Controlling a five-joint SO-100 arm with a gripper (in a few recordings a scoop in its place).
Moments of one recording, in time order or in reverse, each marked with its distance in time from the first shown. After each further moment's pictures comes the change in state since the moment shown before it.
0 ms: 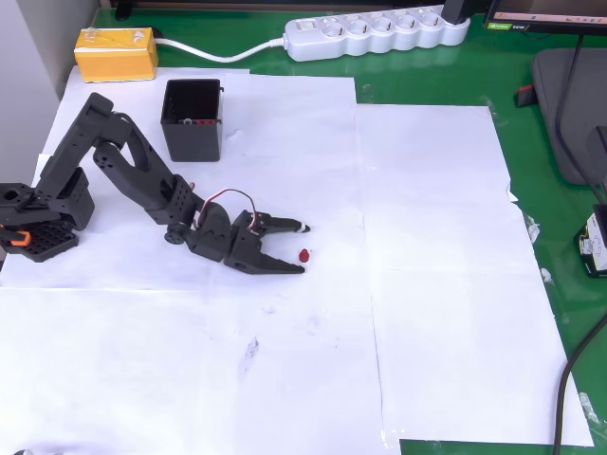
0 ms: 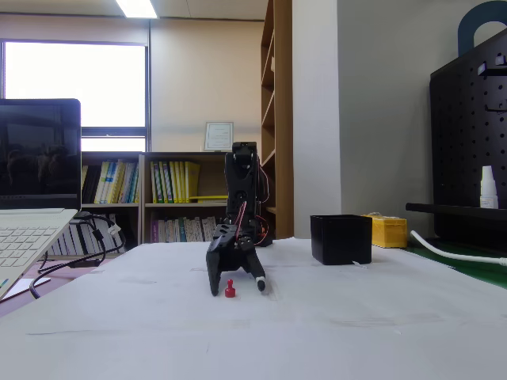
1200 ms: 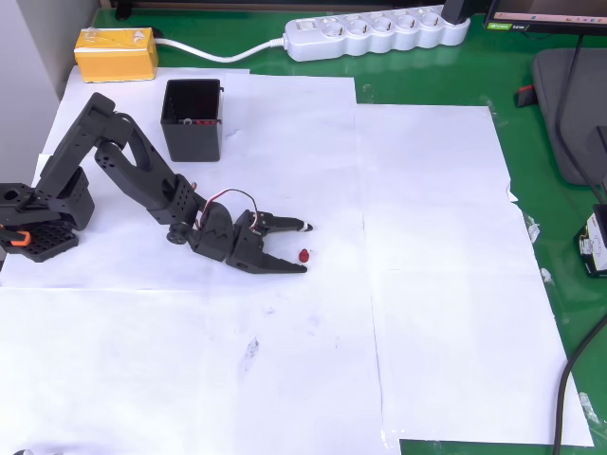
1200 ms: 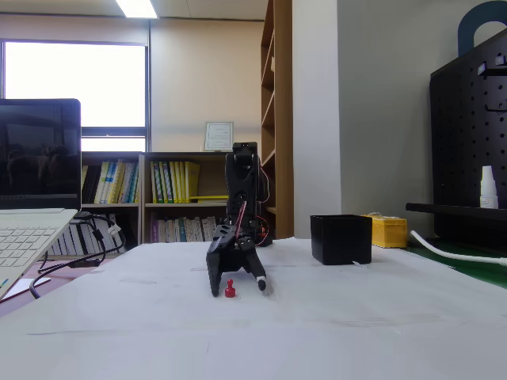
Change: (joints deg) arm -2.2 0.3 -0.1 0.4 0.6
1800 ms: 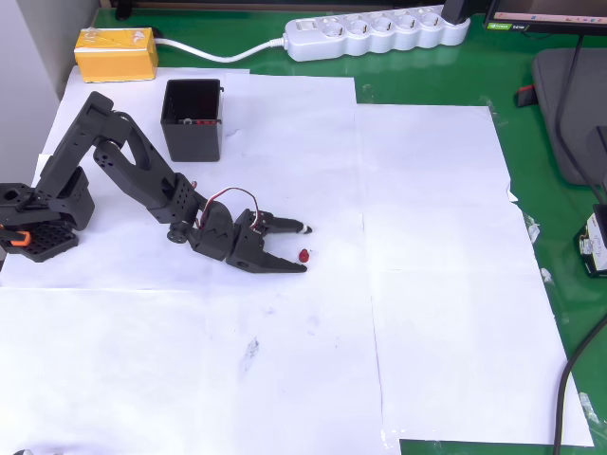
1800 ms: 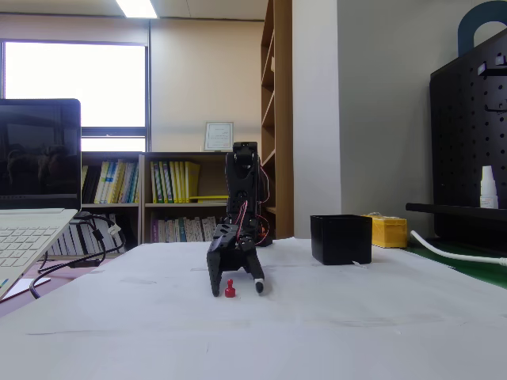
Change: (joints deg) arm 0.0 -0.6 -0.2 1.8 -1.1
